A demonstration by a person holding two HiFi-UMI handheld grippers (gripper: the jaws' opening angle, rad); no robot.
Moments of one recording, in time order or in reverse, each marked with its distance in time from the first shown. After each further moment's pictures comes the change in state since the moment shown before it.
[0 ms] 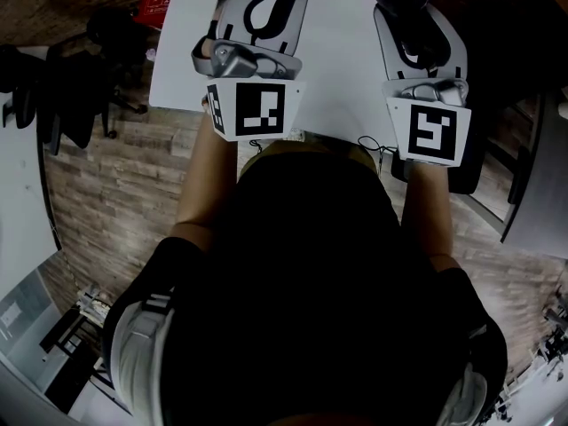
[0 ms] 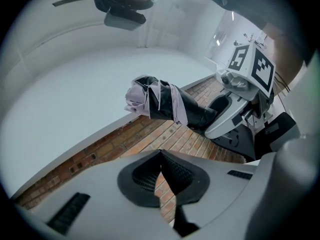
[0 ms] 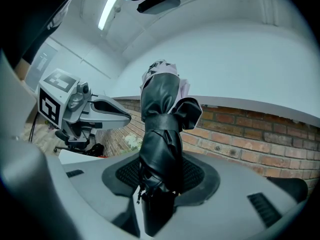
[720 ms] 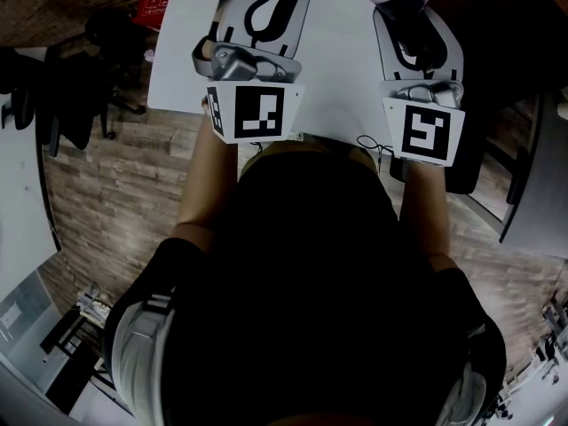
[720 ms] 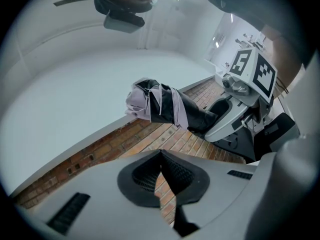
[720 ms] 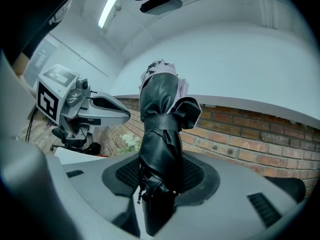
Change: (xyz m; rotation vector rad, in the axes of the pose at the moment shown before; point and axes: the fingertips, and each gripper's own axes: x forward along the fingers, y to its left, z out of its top) left arm 0.000 0.000 0.000 -0.003 -0.021 -0.012; right arm 0.003 0.000 -0.004 -0.010 0.001 -0.034
